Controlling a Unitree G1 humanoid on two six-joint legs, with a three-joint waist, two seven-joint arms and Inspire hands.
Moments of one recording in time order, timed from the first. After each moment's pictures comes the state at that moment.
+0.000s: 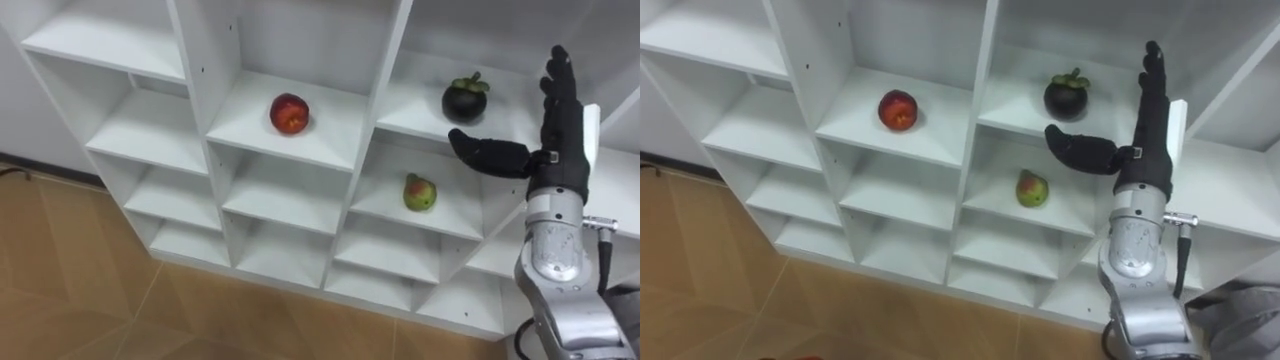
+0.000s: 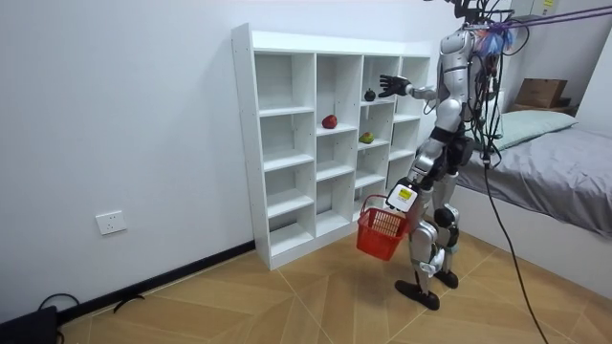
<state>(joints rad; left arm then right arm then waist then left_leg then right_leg) 0.23 0.20 0.05 1.05 -0.27 -0.07 0.08 -0.14 -0.33 0.04 0.20 0.04 -0.13 -0.44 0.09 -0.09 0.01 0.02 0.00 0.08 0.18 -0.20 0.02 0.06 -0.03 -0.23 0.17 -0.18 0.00</state>
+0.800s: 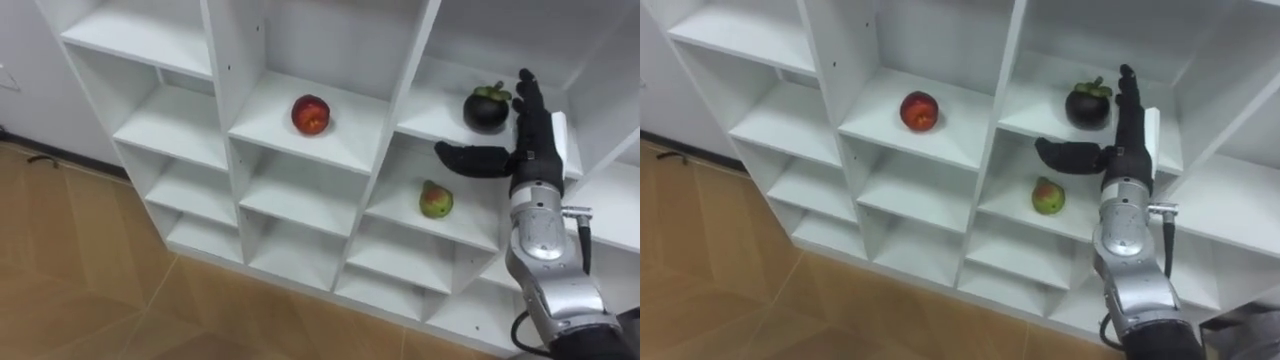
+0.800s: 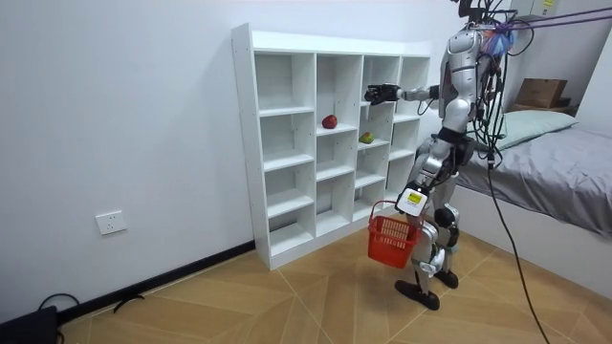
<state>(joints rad) 0.23 0.22 0.03 1.05 -0.24 -0.01 0.06 -0.29 -0.35 0.10 0.44 0.11 -0.09 -0.34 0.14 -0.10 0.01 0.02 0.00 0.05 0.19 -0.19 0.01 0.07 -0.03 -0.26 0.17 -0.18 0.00</state>
